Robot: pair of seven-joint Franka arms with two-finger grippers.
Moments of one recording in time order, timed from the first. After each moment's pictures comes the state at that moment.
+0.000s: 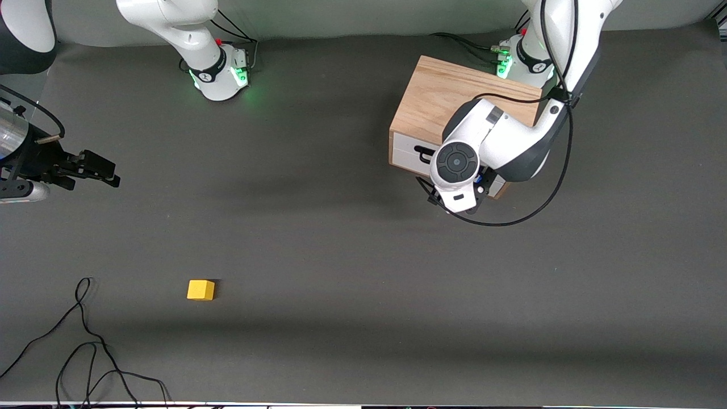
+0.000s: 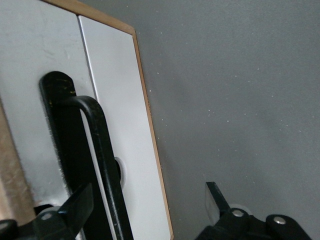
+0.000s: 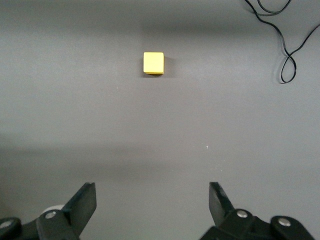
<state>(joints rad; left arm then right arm) -0.20 0.43 -0.44 -1.81 0.07 1.86 -1.71 0.03 0.00 -0.04 -1.68 0.03 1.69 -0.02</state>
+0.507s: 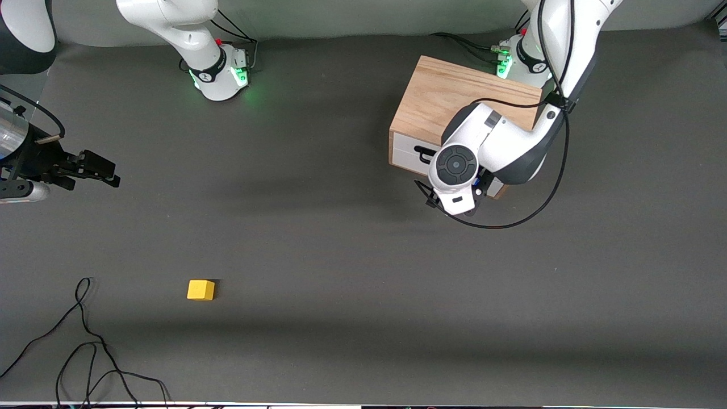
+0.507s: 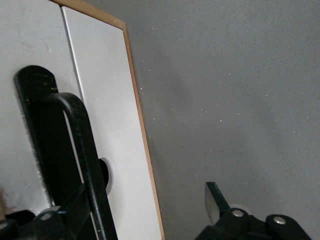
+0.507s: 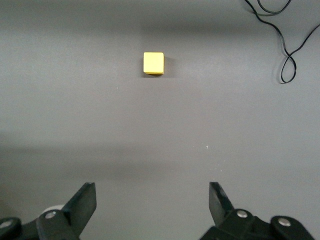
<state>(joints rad) -0.20 0.45 -0.44 -1.81 0.07 1.91 -1.72 0.03 0.00 -0.04 -1.68 0.03 1.69 -0.02</state>
